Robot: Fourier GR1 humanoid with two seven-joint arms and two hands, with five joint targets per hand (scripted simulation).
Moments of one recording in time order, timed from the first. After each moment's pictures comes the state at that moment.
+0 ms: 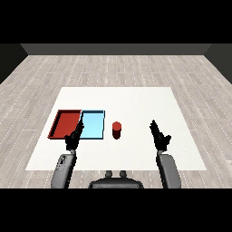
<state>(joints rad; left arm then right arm) 0.00 0.10 -0.06 -1.55 0.00 0.00 -0.01 0.02 -0.08 0.01 -1.56 -0.03 0.00 -0.02</state>
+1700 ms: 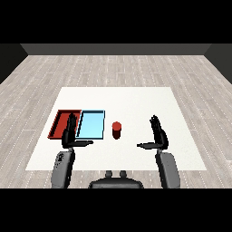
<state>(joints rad) -0.04 0.06 0.05 -1.58 0.03 -0.03 -0.41 -0.02 -0.05 -0.01 -1.60 -0.06 0.12 -0.31</state>
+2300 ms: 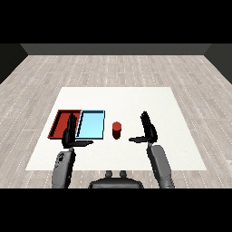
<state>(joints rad) -0.05 0.05 0.06 -1.55 0.03 -0.03 -0.43 -0.17 -0.01 0.04 -1.41 -0.11 0.05 -0.30</state>
